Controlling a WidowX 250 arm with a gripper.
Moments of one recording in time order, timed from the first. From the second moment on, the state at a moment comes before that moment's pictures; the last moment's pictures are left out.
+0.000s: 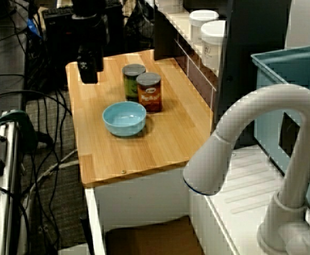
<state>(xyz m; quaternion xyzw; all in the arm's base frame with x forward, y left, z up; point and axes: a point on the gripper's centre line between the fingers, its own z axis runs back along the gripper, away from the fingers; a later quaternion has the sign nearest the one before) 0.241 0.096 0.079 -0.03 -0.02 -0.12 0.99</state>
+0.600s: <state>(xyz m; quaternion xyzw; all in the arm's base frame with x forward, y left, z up) 0.243 0.098 0.067 -0.02 -0.03 0.04 1.00</state>
